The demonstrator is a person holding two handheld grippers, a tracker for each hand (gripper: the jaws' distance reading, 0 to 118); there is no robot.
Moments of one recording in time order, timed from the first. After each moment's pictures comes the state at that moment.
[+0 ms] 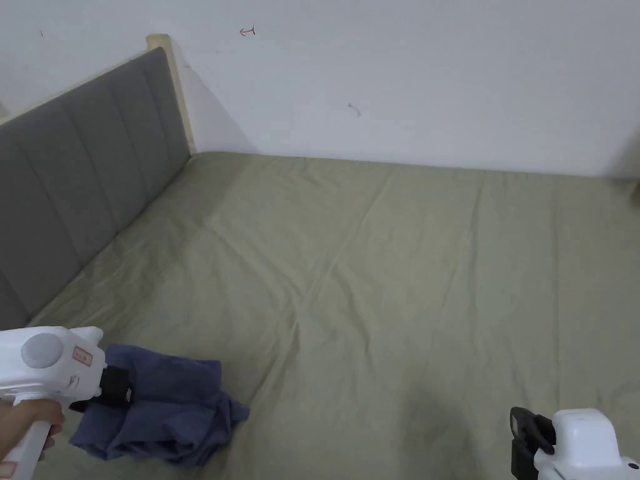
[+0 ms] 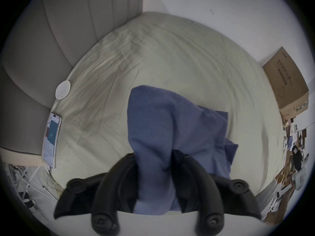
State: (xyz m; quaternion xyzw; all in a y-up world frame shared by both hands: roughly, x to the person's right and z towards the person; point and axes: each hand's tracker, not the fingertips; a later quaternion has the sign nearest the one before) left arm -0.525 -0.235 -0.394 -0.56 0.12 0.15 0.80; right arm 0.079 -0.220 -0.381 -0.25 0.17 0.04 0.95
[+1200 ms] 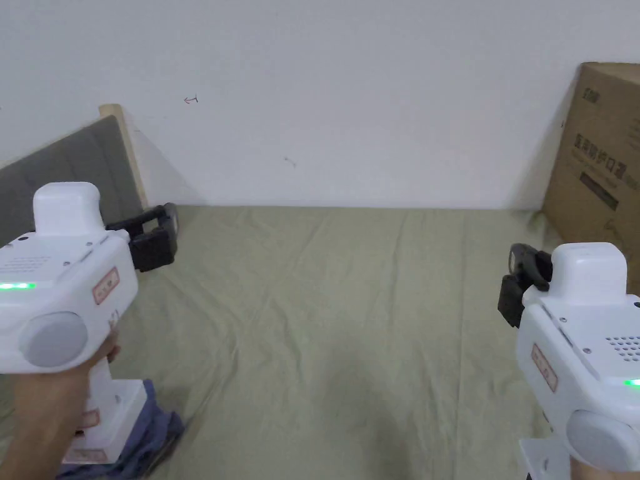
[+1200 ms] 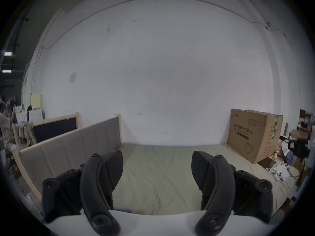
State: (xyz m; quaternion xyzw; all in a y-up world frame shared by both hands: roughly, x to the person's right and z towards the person) left arm -0.249 0.025 -0.289 -0.03 0.09 0.01 1.00; right arm 0.153 -0.015 -0.320 -0.01 0.08 0.03 1.00
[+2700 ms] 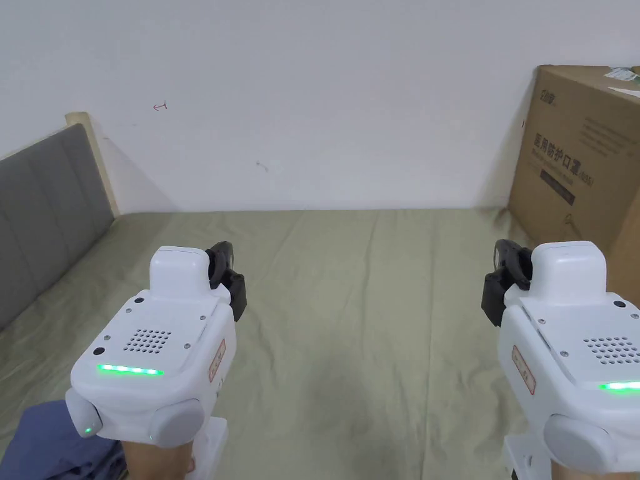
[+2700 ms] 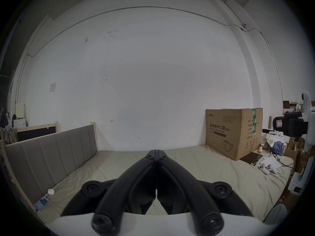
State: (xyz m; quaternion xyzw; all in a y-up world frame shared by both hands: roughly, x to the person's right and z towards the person) left arm -0.145 -0.037 -0.294 0.01 0.01 0.00 1.00; right arm 0.176 -0.015 -0.302 0.01 0.06 0.03 1.00
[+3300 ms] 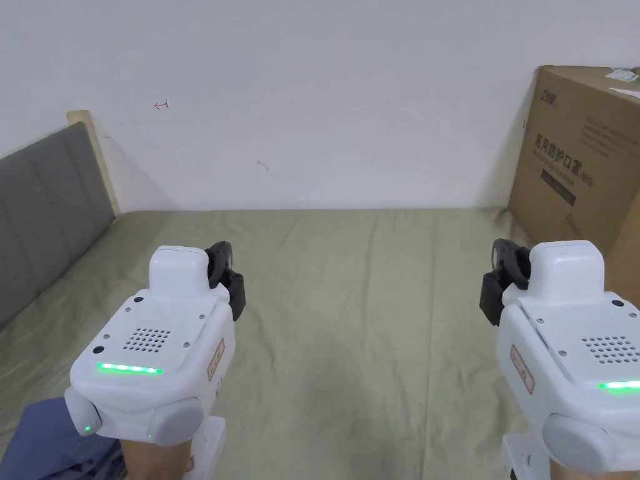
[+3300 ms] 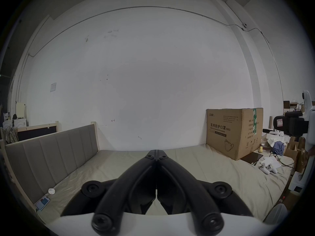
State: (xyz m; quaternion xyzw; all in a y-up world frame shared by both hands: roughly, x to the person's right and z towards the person) left arm -0.149 -0.037 -0.293 0.01 0.01 0.00 1.00; right arm 0.173 -0.015 -0.300 0.01 0.07 0.04 1.00
